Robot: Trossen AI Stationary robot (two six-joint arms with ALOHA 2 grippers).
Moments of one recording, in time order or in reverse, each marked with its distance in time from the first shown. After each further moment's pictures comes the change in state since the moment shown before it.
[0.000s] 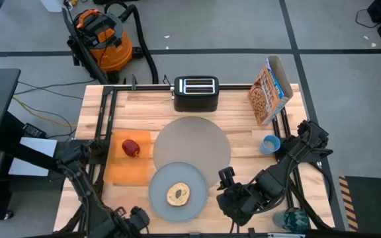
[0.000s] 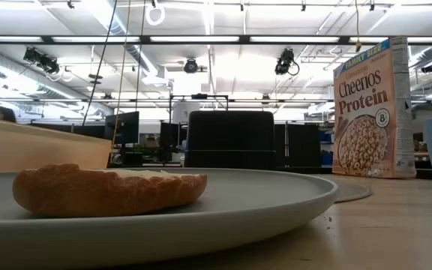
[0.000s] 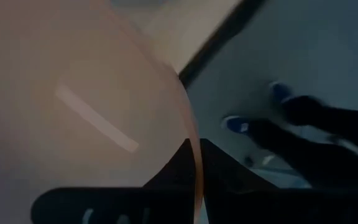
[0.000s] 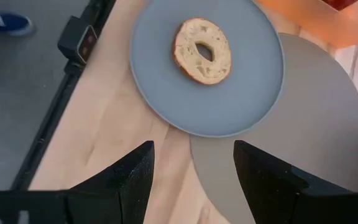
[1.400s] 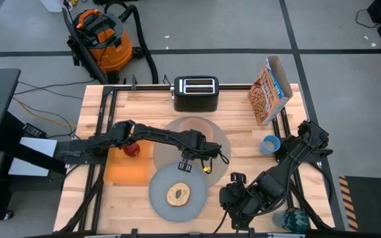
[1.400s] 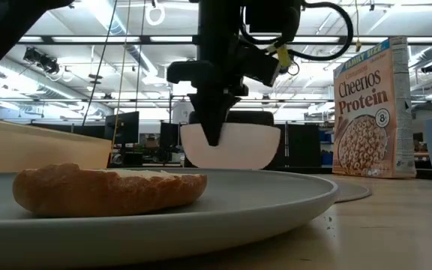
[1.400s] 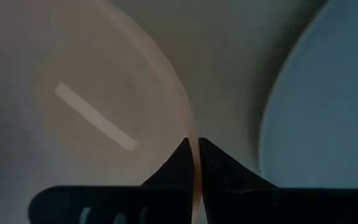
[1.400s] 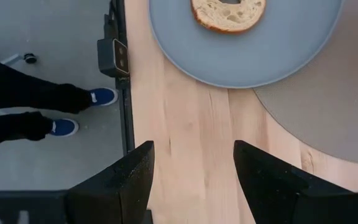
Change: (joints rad) left arm 0.843 0.295 0.046 0.006 -0.161 1.843; right arm 0.014 0.001 0.000 -0.014 -0.178 0.560
